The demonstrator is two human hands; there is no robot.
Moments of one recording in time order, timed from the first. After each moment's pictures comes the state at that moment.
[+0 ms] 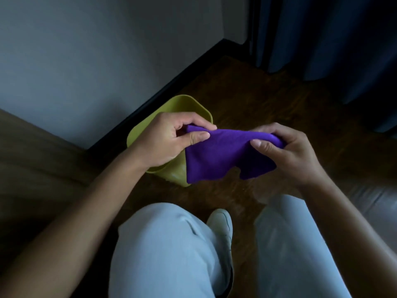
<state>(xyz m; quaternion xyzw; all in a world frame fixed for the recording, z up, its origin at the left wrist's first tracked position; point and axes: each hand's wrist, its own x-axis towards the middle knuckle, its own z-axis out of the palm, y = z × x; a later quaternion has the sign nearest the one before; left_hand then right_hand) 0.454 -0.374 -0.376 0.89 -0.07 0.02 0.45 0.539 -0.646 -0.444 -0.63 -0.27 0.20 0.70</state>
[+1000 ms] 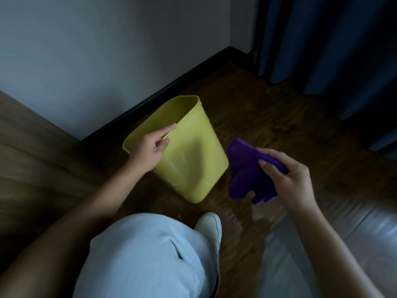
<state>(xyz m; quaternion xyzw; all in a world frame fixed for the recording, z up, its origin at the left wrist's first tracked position) 0.422 -0.312 -0.495 0.93 0.19 0.10 0.29 0.517 -0.670 -0.509 -0.70 -0.15 0.16 0.68</state>
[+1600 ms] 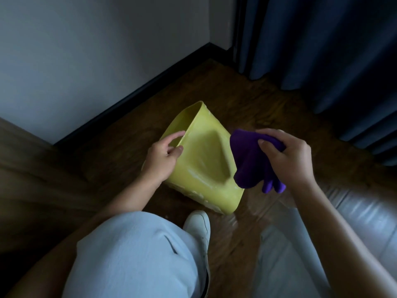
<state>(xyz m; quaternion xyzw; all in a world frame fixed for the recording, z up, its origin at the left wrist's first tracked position) 0.443 -0.387 -0.517 0.84 0.23 0.06 0.49 0.551 -0.678 -0.488 -0.85 -0.17 0.01 0.51</state>
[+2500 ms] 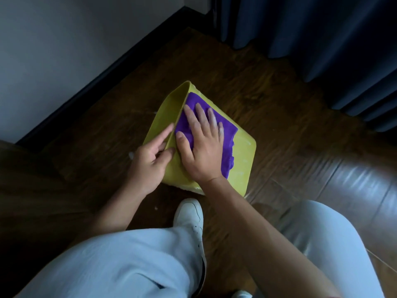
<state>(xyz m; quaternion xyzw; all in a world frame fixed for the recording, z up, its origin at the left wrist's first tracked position) 0.428 -0.409 -0.533 0.82 0.17 0.02 0.54 0.507 -0.540 -0.568 -0.87 -0.20 -0.04 0.45</state>
